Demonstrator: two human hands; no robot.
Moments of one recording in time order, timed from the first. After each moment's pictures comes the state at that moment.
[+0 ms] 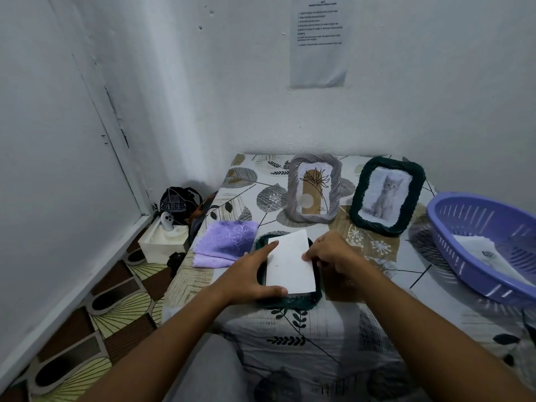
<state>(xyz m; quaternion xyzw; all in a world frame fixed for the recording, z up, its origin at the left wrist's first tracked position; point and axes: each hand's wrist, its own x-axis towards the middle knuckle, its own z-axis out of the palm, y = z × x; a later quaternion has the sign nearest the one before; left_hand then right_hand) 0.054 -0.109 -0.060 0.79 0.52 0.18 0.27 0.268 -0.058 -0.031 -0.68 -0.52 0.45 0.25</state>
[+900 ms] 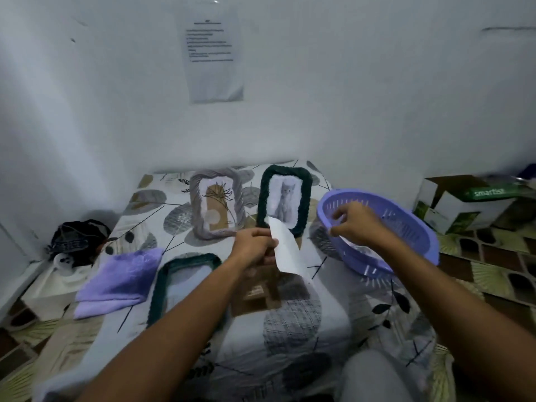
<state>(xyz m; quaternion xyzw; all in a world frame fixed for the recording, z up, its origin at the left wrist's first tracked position) 0.268 -0.068 -0.006 0.48 0.50 0.38 0.61 0.477 -0.122 0.050 -0.77 -0.58 0.14 0.21</state>
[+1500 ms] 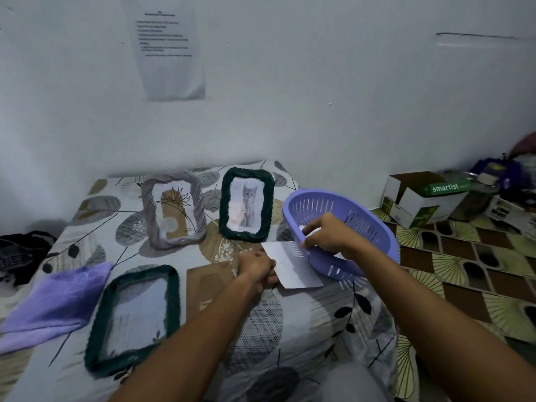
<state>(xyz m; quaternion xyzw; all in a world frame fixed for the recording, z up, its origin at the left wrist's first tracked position) 0.370 -0.065 -0.062 0.39 0.54 0.34 0.66 0.505 -0.131 0.047 -0.76 -0.53 0.28 0.23</state>
